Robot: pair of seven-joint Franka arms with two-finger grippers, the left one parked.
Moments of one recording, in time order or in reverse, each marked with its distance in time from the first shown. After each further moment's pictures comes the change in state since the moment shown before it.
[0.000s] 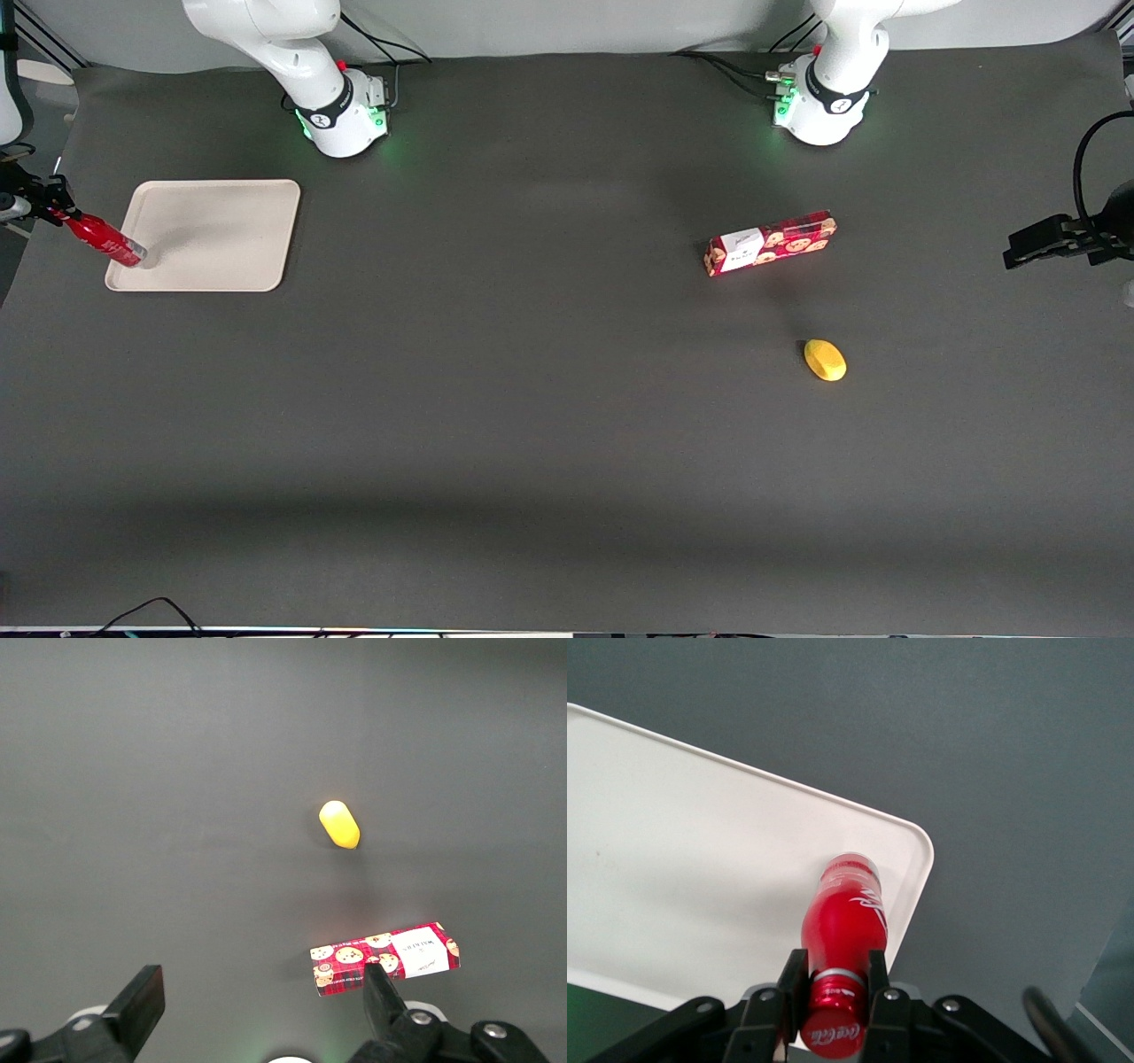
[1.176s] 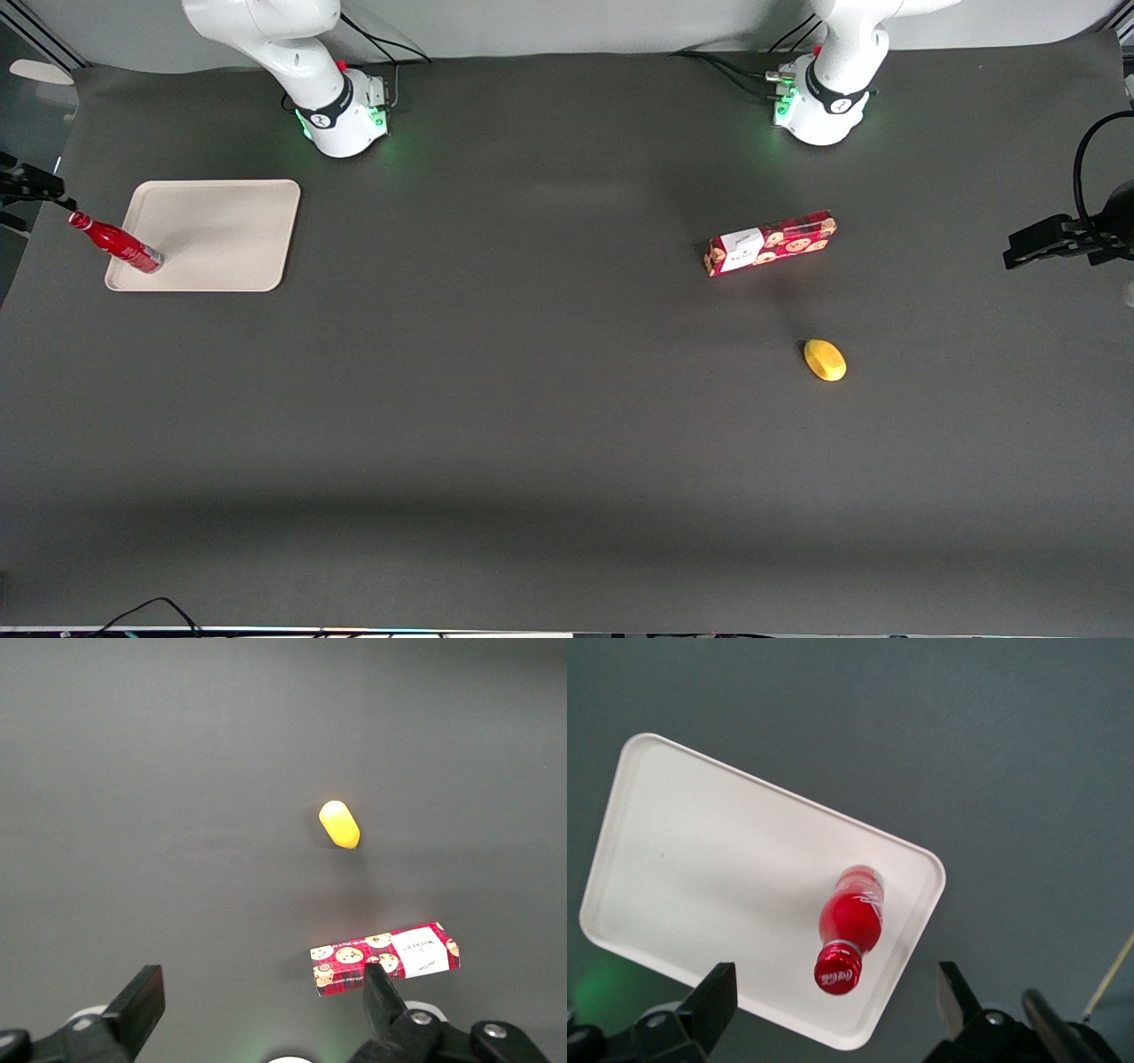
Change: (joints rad) arm 0.039 0.054 -0.011 0.187 0.134 -0.233 -0.132
